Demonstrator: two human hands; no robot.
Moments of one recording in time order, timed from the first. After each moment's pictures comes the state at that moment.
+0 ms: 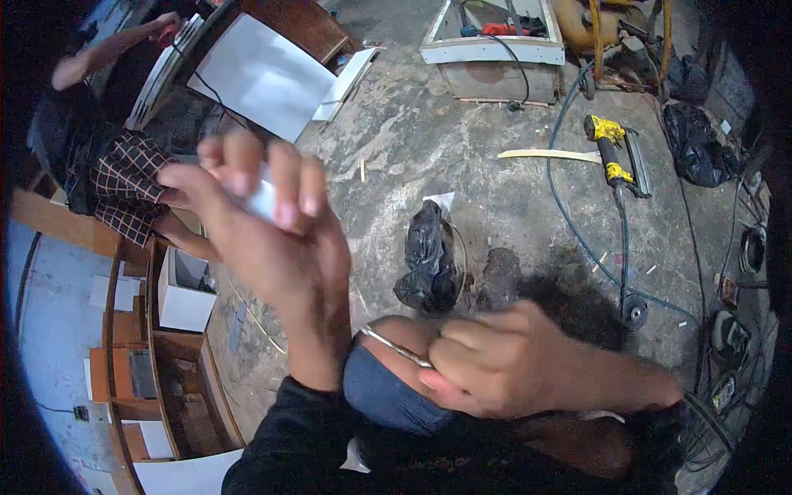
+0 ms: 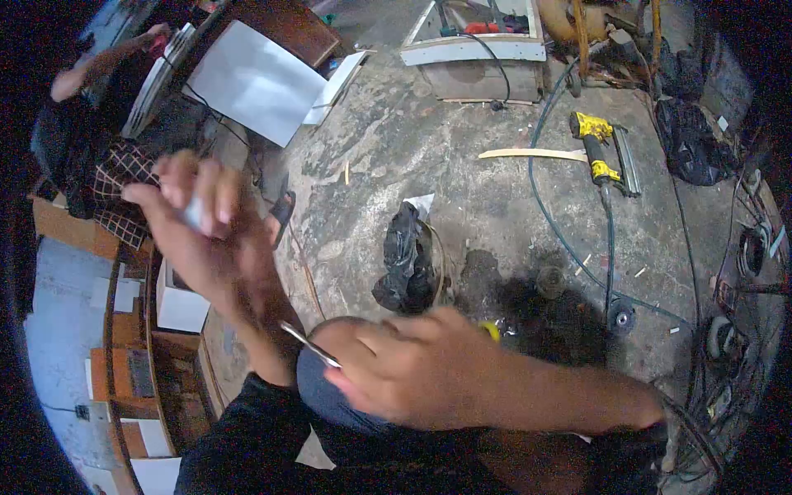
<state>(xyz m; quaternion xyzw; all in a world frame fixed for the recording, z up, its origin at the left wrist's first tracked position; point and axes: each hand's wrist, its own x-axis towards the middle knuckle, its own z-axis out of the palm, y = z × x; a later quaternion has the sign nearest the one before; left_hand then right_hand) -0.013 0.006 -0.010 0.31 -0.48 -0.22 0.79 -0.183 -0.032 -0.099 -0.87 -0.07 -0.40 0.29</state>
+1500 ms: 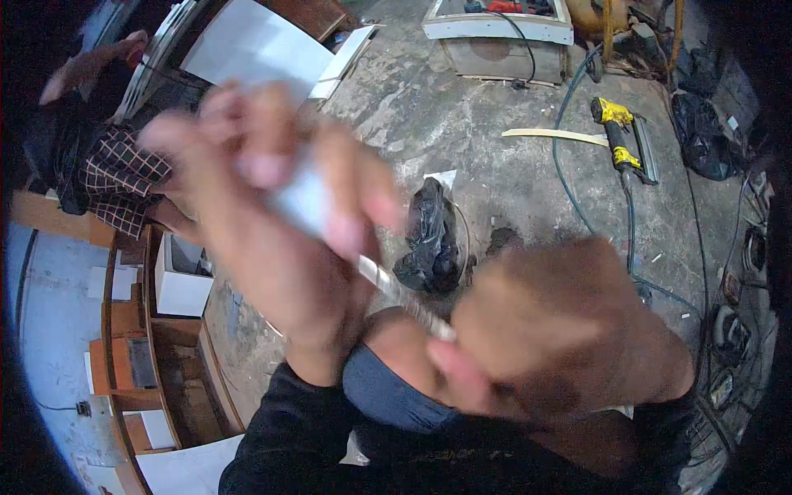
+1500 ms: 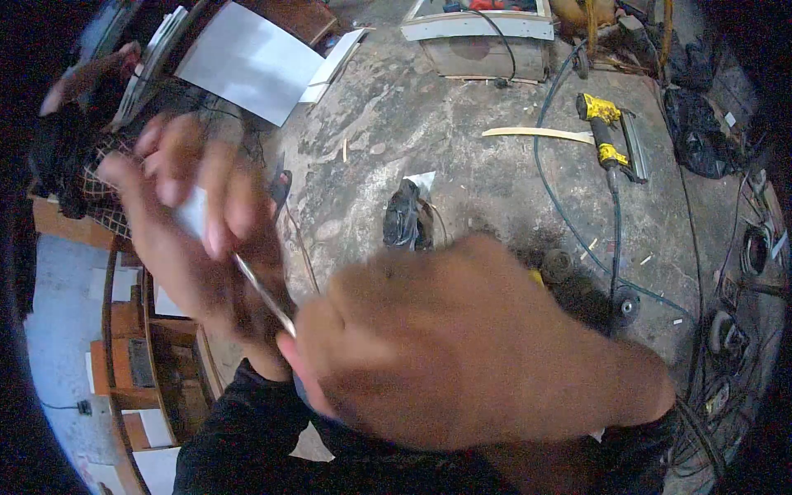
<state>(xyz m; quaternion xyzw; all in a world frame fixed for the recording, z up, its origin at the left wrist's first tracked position) -0.023 0.008 -0.005 0.29 -0.47 -0.29 0.78 -0.192 -0.057 -0.048 -0.90 -0.06 -0.31 0.30</state>
